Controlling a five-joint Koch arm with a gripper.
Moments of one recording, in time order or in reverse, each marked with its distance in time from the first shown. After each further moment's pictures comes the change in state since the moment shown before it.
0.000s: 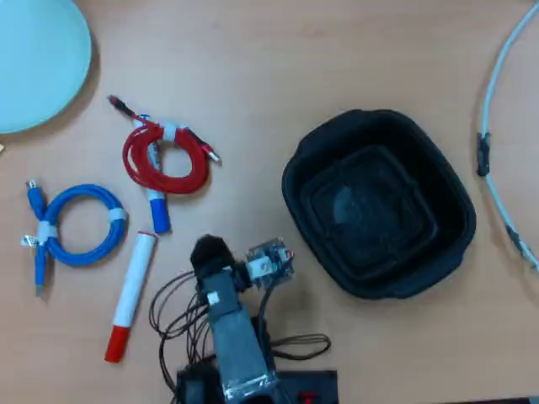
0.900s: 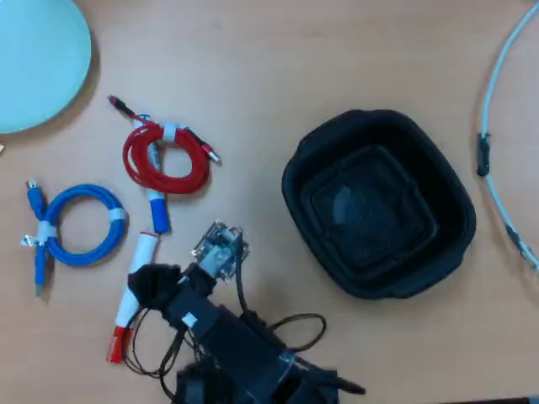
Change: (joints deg) arm -33.3 -2.2 -18.9 14.1 -25.8
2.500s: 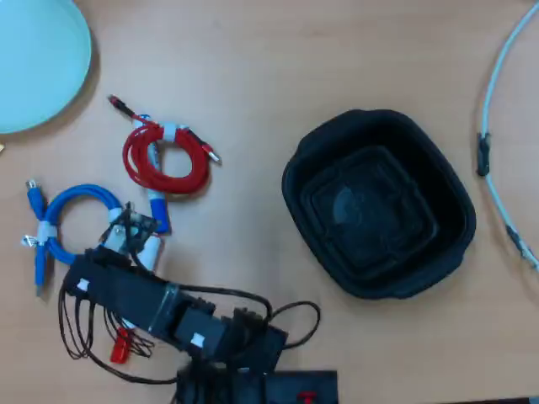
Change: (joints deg) arm -16.1 -44.9 -23.9 9.4 21.3
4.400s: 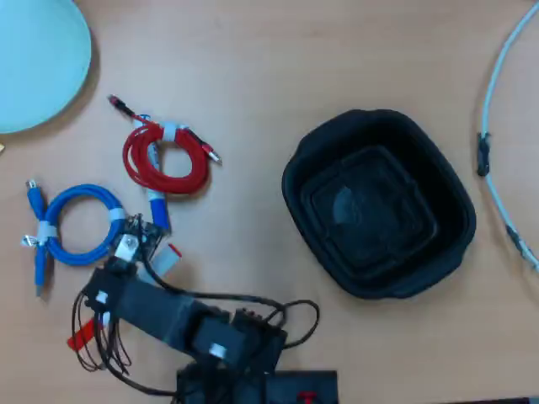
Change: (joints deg) arm -1.3 10.2 12.9 -20.2 43.1
